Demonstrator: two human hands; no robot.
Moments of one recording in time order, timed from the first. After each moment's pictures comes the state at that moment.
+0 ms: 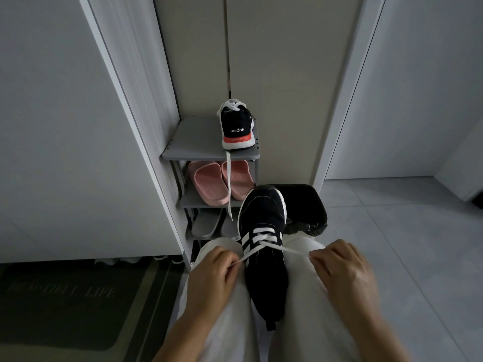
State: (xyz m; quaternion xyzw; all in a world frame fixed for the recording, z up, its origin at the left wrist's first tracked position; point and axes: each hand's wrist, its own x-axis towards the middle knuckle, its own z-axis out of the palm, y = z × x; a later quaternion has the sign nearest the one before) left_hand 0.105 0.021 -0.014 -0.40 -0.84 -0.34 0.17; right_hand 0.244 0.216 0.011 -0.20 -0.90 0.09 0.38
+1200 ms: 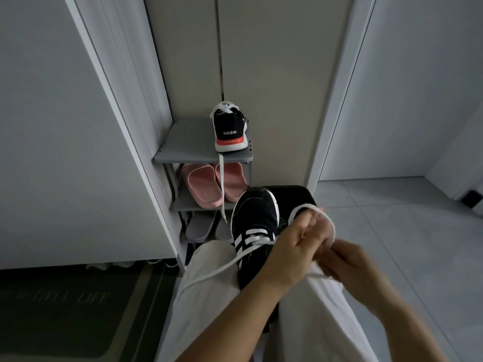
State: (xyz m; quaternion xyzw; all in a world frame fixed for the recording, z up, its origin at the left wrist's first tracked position) left_hand 0.164 0.126 0.085 -0.38 -0.61 -0.63 -0.29; right_hand 0.253 0.222 0.073 -0.22 -0.80 0.54 0.15
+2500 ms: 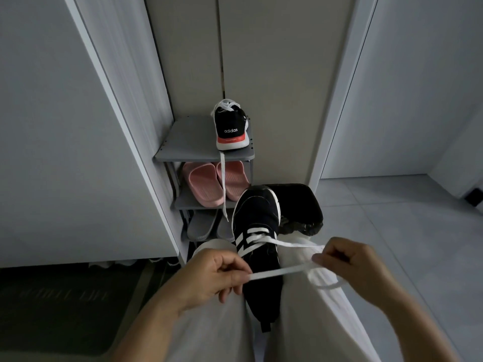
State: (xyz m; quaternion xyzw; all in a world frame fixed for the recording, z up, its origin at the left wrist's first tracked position) left_hand 0.110 0.012 0.084 -0.33 -0.73 -0.47 -0.38; right_hand 0.256 0.239 0.062 -0.20 -0.87 0.43 0.13
